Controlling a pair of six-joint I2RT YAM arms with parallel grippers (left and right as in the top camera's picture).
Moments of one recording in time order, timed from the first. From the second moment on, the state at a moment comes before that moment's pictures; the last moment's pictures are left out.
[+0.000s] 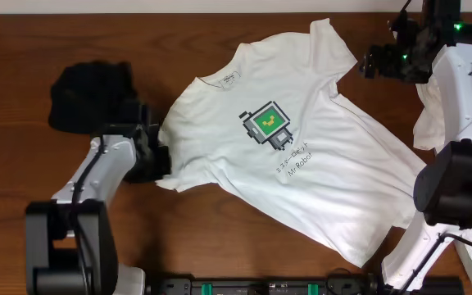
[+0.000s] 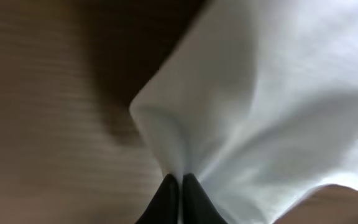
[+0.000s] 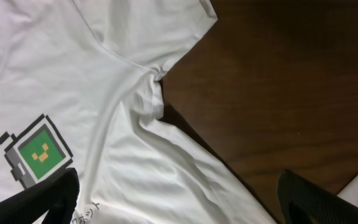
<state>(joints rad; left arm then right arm) -0.01 1.62 0.94 -0.82 0.08 -0.16 -0.13 2.06 1.92 -1.07 -0.25 -0.04</state>
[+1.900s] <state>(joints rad) 0.25 1.64 0.81 -0.61 0.21 -0.30 -0.13 2.06 1.92 -1.07 -0.25 -0.04</state>
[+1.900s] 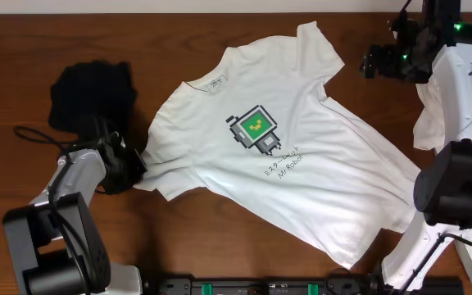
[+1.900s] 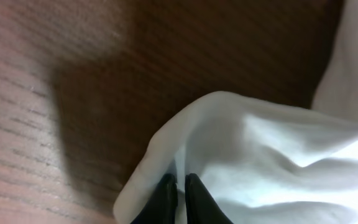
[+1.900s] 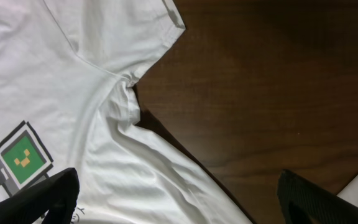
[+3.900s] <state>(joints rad) 0.33 0.96 0.80 -0.91 0.32 -0.30 -0.13 2.06 1.92 -1.07 -0.25 -0.04</state>
